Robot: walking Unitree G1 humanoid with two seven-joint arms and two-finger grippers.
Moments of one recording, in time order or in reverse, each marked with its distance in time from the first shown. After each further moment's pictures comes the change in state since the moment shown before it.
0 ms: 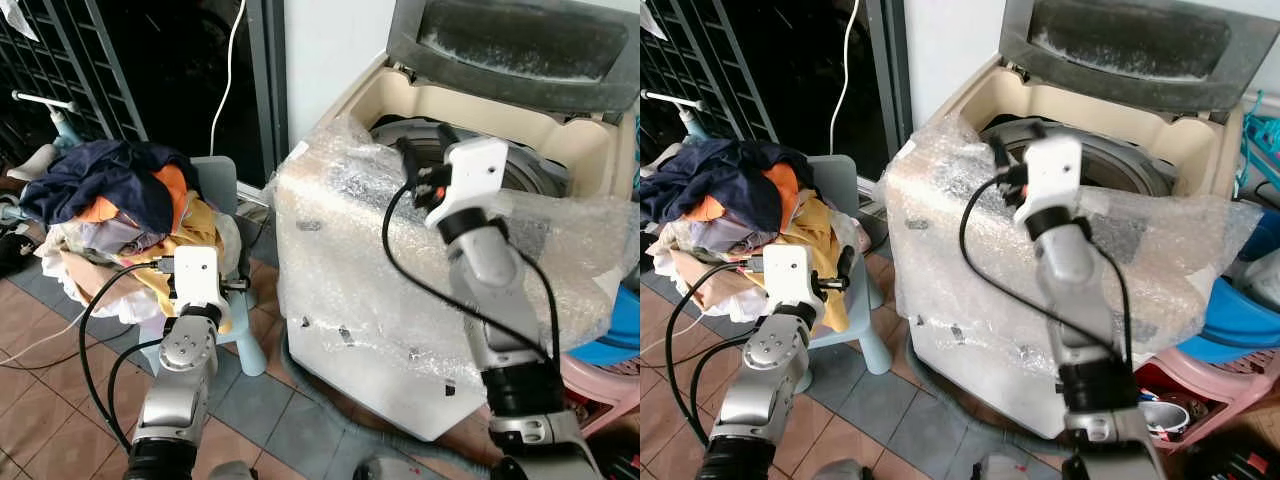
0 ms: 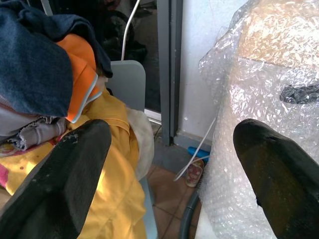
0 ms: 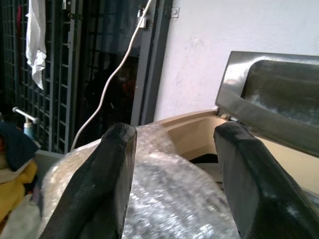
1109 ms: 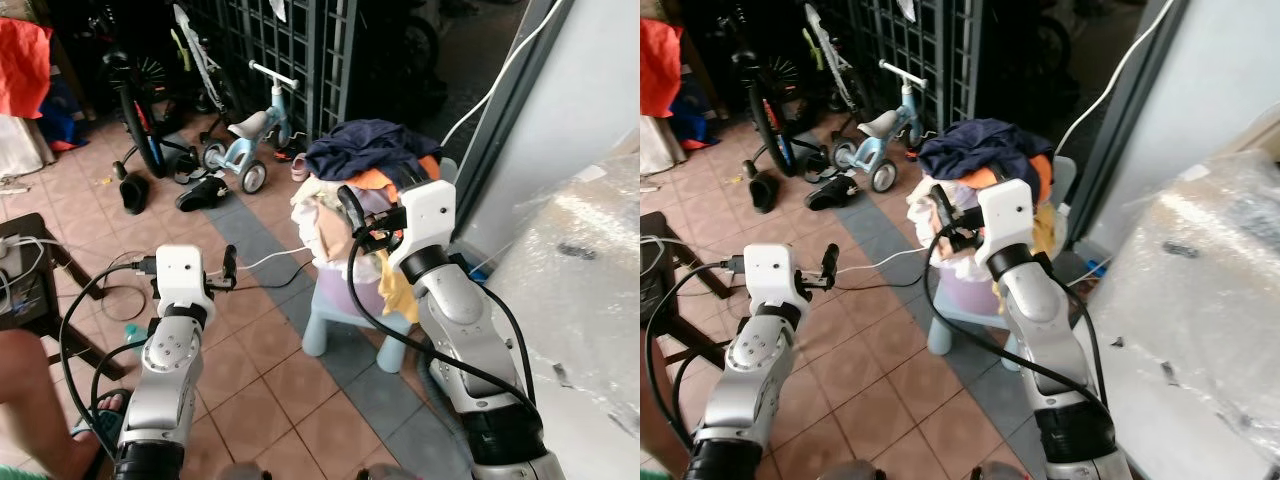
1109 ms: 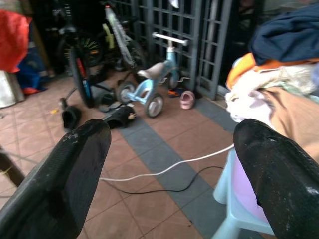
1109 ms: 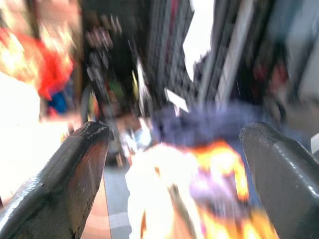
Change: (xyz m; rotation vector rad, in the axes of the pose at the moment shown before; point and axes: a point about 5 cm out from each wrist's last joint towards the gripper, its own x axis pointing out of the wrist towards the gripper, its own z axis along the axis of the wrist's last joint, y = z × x) left arm -0.004 -0.004 0.003 -0.012 -0.031 -0.024; right arm -0.030 0.007 -0.032 0.028 0.202 -0.008
